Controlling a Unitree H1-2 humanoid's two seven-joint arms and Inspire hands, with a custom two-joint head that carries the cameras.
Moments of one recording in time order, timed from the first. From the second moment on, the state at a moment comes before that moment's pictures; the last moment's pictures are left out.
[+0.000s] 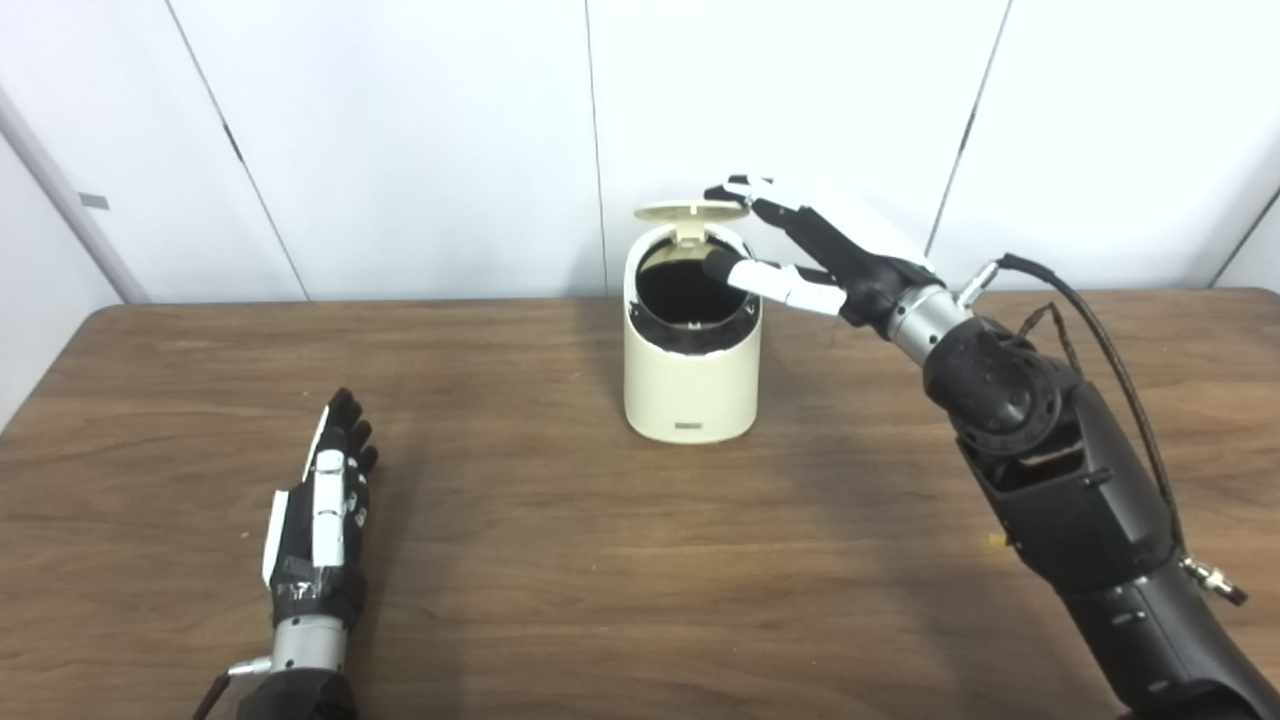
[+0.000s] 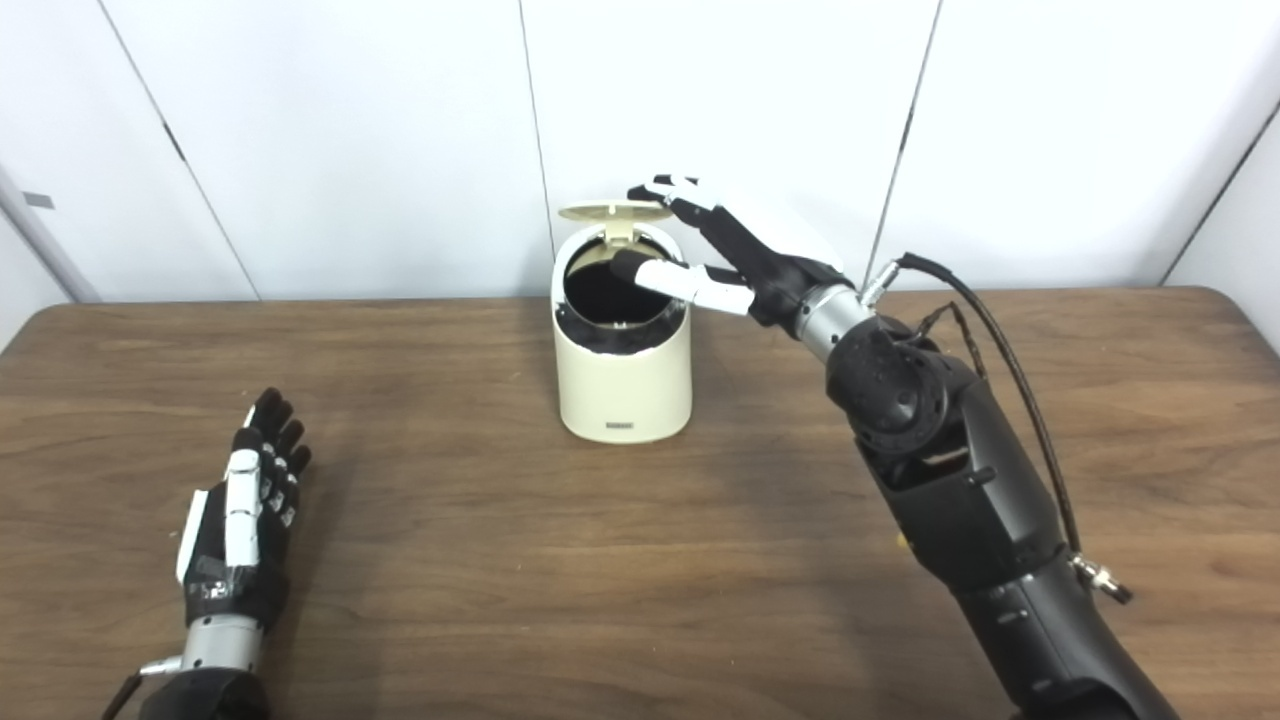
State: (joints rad) left arm -0.01 0.07 0.19 -0.01 -0.19 -0.09 -0.01; right arm -0.65 -0.33 0.27 -0.10 -0.53 0.29 0.35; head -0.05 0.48
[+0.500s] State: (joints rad) left arm -0.01 0.07 0.19 -0.01 -0.19 -0.09 -0.01; right arm -0.60 -0.36 0.32 -0.13 -0.59 0.27 0.38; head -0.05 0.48
